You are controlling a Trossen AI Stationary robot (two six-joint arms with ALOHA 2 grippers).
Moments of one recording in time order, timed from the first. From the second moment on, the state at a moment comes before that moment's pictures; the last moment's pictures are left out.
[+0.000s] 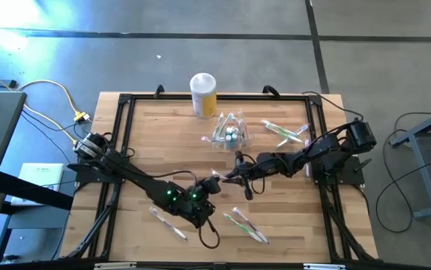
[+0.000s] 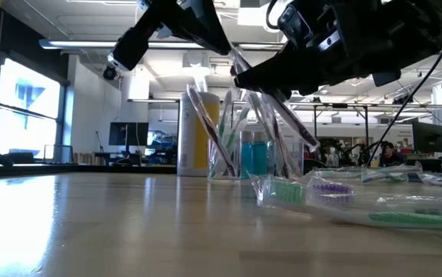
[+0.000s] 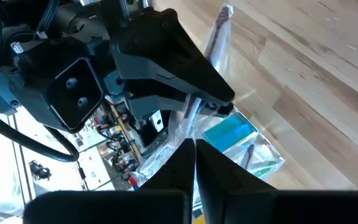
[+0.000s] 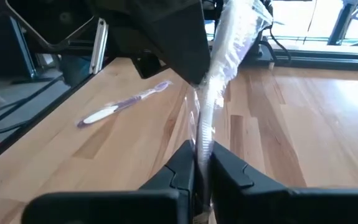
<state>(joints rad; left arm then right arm) -0.50 1.79 1.32 -0.33 -1.03 1.07 0.15 1.66 0.60 0.83 -0.08 0.02</state>
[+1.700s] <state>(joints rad) -0.20 1.44 0.62 0.73 -0.25 -0.09 0.25 1.66 0.60 0.92 0.30 -0.24</state>
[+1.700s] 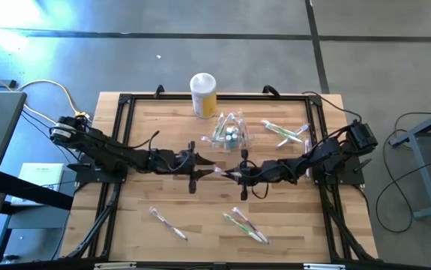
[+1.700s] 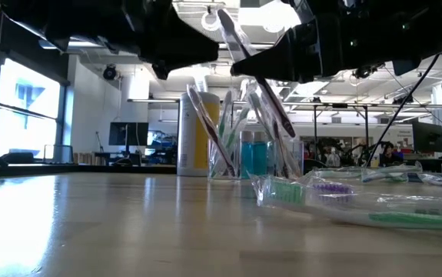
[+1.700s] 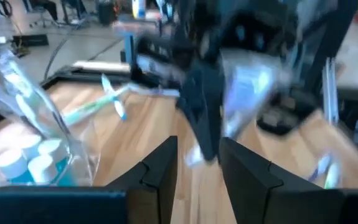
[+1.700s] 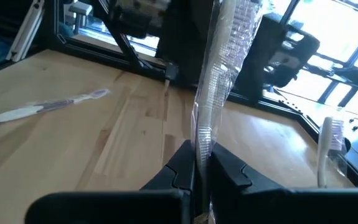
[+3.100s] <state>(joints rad) -0.20 1.58 0.66 0.89 -0.23 -0.09 0.25 1.66 0.60 0.92 0.35 -0.23</state>
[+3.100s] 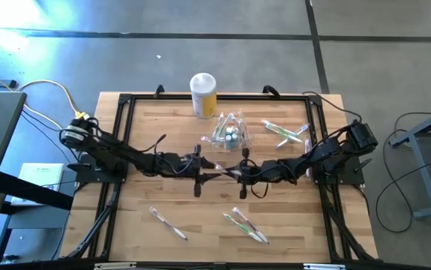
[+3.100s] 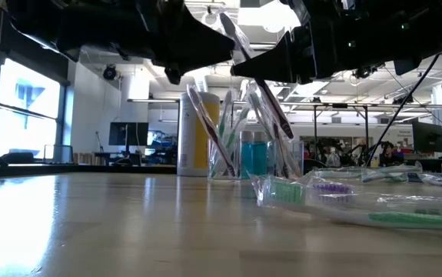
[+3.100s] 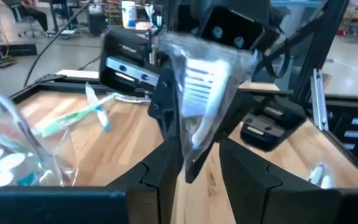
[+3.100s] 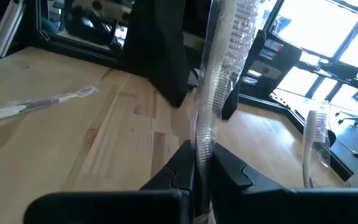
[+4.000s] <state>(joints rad) -0.20 1.63 0.75 0.82 -0.22 0.00 0.25 1.66 0.60 0.90 0.34 -0.23</state>
